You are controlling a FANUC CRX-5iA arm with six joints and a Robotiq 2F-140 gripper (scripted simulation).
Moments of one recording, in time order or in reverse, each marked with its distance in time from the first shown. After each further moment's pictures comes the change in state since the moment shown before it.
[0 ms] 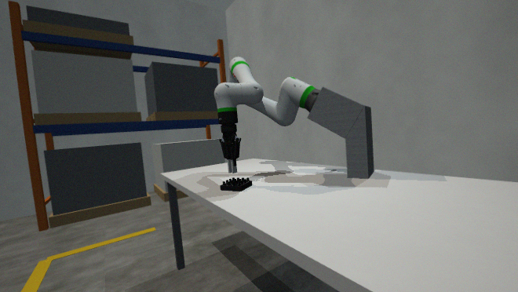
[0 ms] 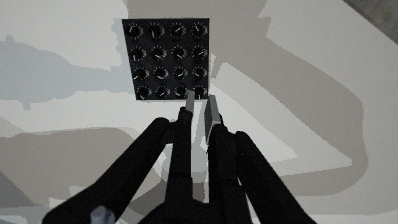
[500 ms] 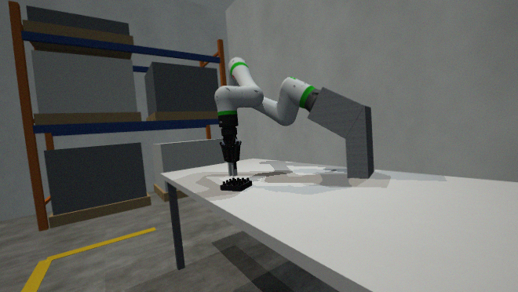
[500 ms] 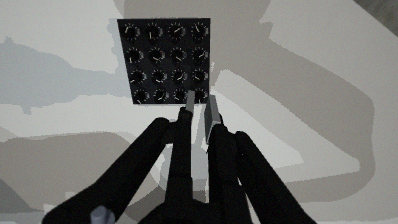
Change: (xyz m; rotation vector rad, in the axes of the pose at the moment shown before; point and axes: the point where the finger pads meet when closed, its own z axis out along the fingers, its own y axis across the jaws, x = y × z) arm 0.000 0.000 0.015 0.000 0.000 0.000
